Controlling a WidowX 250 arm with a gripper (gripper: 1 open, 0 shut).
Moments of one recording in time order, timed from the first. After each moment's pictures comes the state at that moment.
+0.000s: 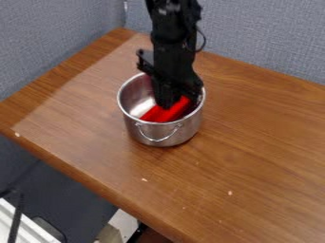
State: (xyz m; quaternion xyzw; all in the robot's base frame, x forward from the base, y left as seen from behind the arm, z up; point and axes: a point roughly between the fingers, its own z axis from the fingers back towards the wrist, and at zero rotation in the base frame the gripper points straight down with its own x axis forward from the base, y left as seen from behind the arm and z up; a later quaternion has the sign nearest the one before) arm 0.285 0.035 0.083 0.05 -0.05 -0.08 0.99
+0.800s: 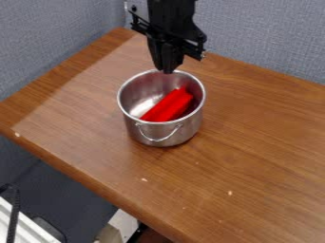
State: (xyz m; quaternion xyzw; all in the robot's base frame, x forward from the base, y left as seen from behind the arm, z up) arm 0.286 0.032 0.134 0.04 -0.08 -0.06 0.99
